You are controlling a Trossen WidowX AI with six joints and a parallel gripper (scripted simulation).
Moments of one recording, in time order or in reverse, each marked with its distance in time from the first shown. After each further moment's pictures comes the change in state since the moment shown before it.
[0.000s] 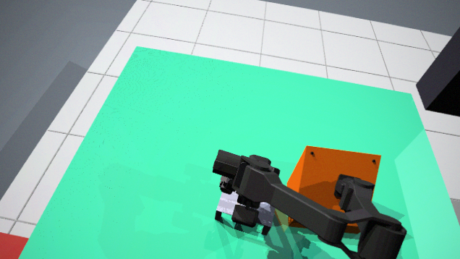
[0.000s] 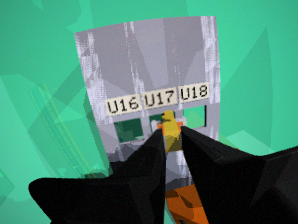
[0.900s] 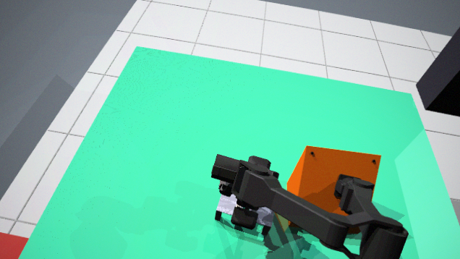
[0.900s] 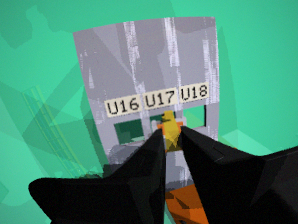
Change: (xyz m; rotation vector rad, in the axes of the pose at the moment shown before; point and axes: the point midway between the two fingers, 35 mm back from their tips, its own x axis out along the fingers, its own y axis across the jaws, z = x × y) arm 0.001 0.003 0.000 0.001 0.000 -0.044
